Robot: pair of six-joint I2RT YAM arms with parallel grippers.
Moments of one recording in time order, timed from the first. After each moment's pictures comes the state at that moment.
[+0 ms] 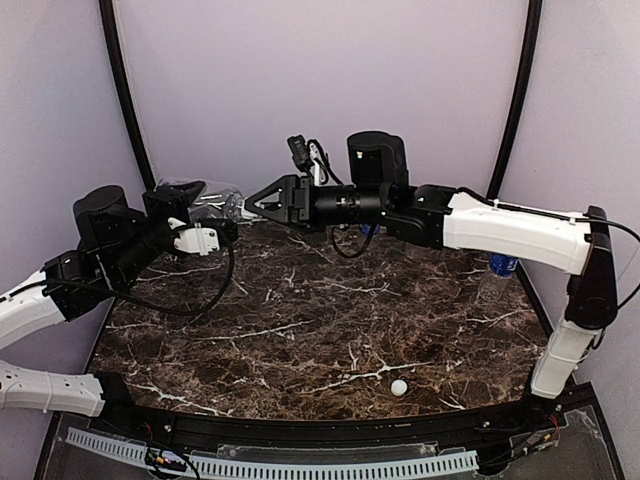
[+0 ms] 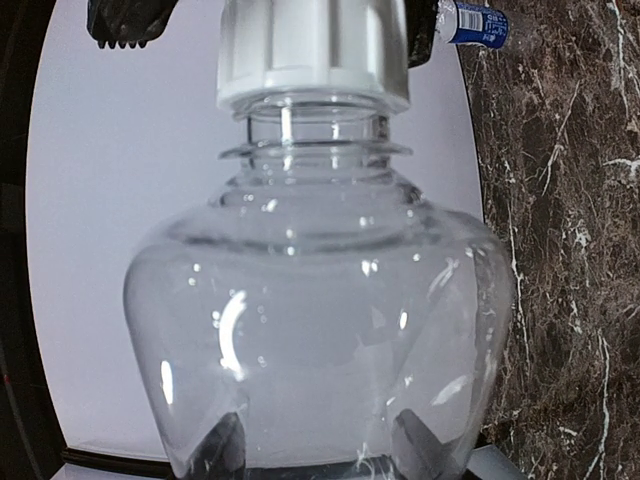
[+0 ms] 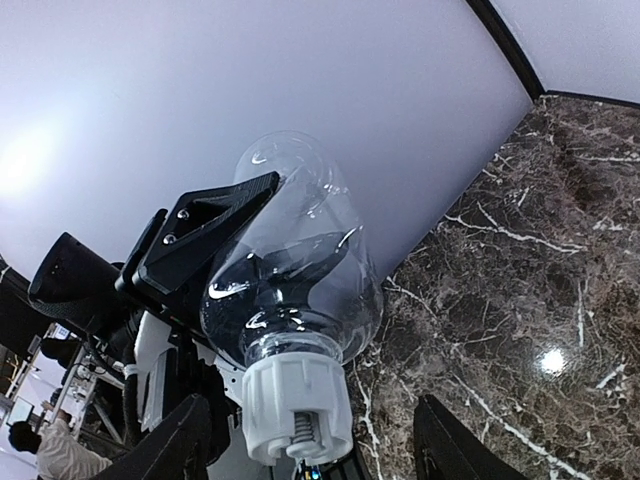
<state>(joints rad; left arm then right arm) -0.83 0.88 0.86 -0.05 -0.43 1.55 1.01 1.73 1.56 0.02 -0.42 0.74</state>
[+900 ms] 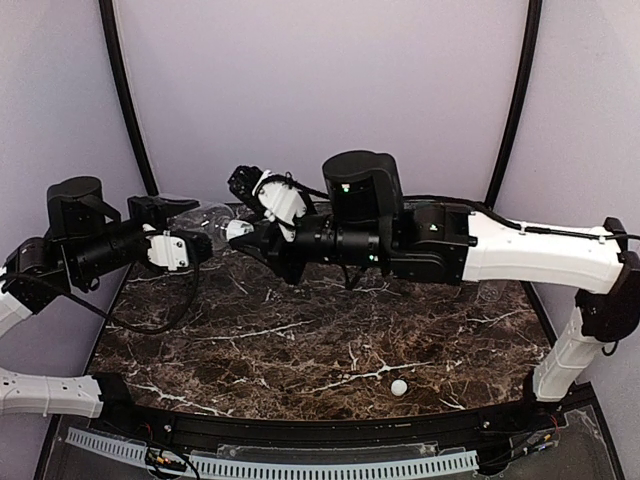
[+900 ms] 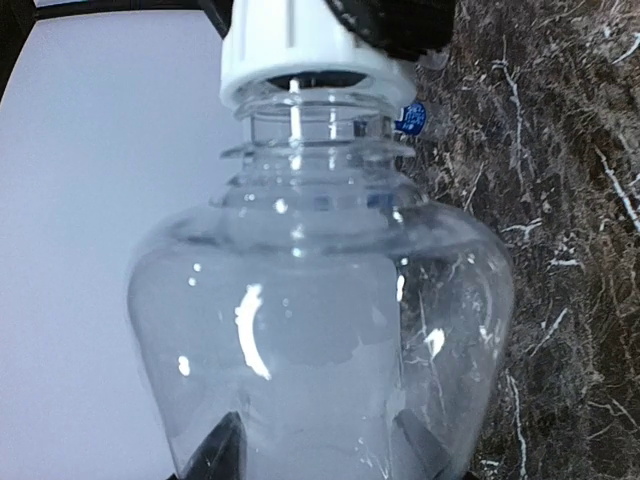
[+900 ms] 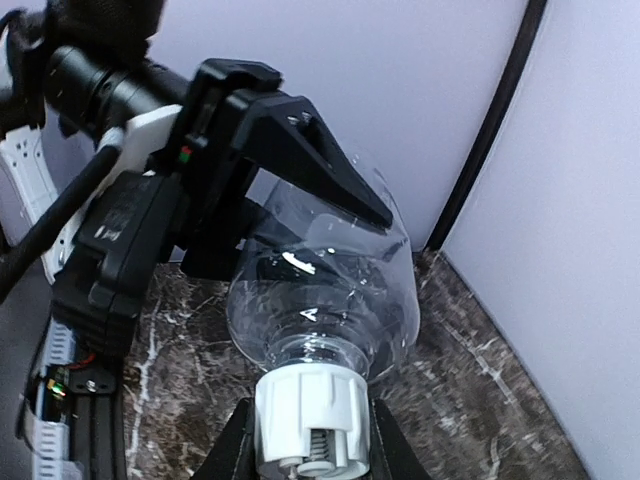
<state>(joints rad) -0.83 0.81 1.01 -0.45 -0.23 1.37 1.26 1.68 1.60 -0.13 -0.01 -0.14</state>
